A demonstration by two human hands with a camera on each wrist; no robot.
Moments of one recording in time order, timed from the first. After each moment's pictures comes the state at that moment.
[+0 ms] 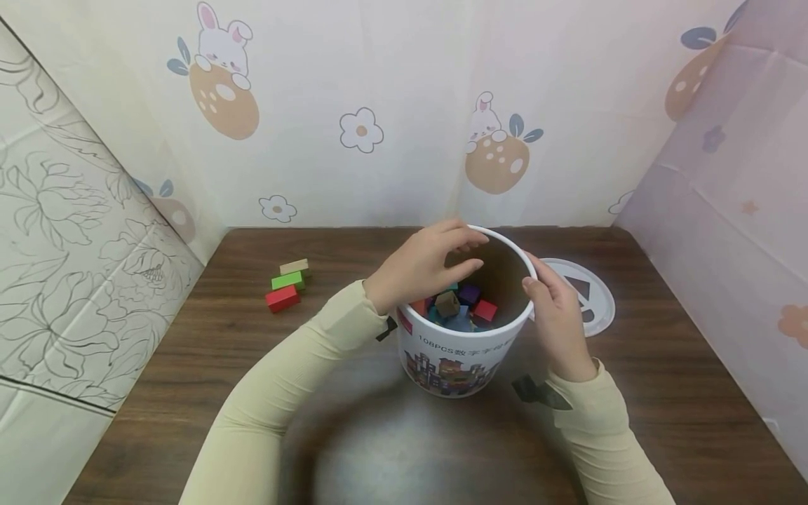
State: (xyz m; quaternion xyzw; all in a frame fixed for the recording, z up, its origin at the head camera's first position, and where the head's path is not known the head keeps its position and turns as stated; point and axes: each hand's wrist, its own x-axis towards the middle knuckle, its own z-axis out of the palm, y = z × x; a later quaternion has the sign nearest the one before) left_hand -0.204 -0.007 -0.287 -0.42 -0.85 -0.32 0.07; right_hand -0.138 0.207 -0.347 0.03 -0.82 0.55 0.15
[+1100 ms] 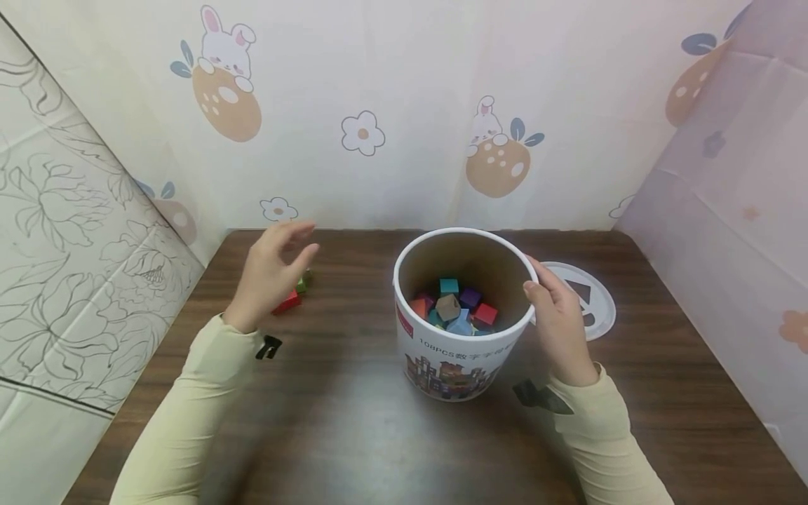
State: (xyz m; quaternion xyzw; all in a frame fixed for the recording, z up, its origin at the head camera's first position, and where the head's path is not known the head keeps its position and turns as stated) left_hand -0.201 -0.185 -0.326 -0.20 -0.87 -0.39 0.23; right_hand -0.137 0.208 -0.347 0.02 -0.82 0.55 0.15
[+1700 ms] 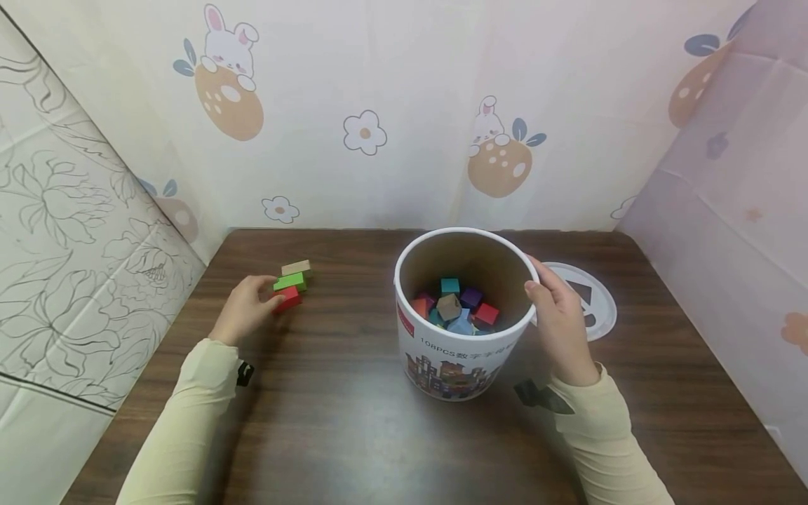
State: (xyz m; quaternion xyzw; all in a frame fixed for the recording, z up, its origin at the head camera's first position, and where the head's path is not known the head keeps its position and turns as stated) left_hand -0.212 -0.270 -0.419 -0.05 -0.95 -0.29 0.03; right_hand -0.138 0.209 -0.348 0.03 -0.82 0.55 0.15
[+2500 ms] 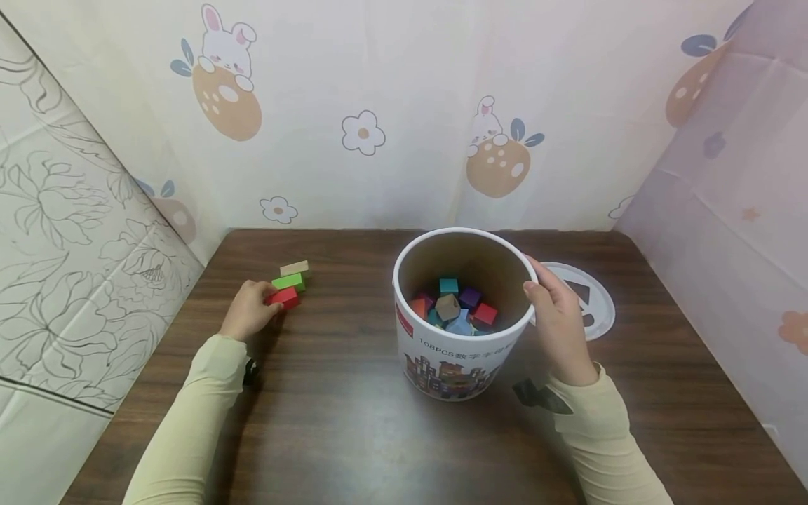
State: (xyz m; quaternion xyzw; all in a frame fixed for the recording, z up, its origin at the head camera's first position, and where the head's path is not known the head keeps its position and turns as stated) left_hand -0.226 -0.272 -0.442 -0.03 -0.97 -0.25 0.02; right_hand -0.137 0.208 -0.348 0.03 -0.82 0.55 0.14
